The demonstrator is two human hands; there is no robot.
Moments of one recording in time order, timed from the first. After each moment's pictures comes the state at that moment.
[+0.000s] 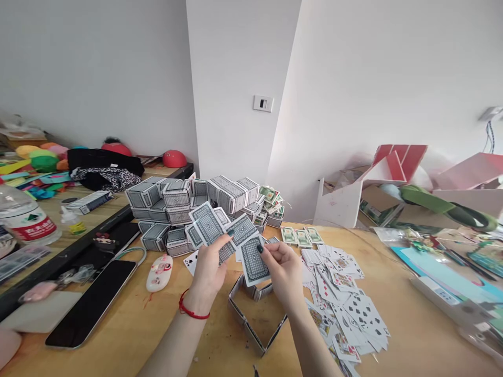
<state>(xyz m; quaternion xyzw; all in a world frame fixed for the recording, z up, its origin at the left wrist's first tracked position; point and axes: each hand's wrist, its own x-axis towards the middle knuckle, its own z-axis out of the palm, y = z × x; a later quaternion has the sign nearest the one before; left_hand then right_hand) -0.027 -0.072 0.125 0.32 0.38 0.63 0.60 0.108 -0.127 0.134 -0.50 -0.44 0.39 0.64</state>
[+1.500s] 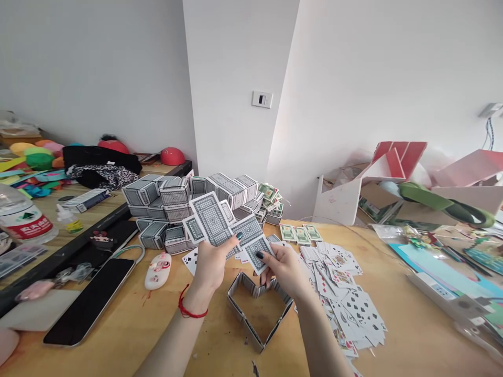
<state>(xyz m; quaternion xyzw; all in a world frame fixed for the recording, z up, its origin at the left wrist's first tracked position) -0.019 -0.076 0.133 0.41 0.35 0.64 0.55 0.133 -0.120 0.131 -0.48 -0.51 0.54 0.47</state>
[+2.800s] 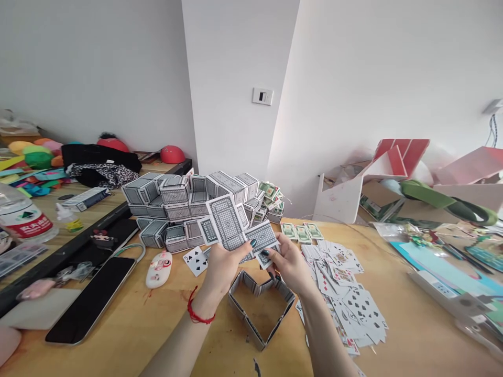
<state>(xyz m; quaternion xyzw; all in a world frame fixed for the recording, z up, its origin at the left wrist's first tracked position) -0.006 -0.091 0.136 0.45 0.37 0.56 0.58 0.136 -0.118 0.132 -0.42 -0.53 0.49 0.55</state>
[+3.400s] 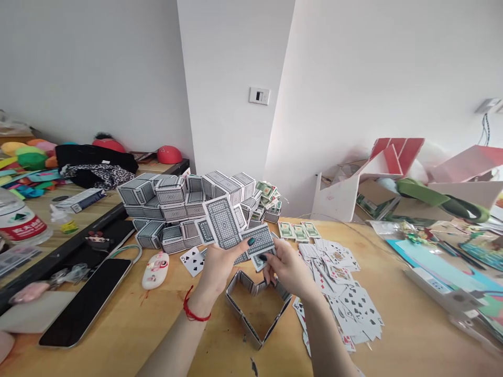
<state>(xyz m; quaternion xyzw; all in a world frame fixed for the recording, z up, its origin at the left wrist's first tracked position) -0.006 -0.088 0.135 0.44 0.37 0.56 0.59 0.144 -0.126 0.136 -0.47 -0.59 0.47 0.46</state>
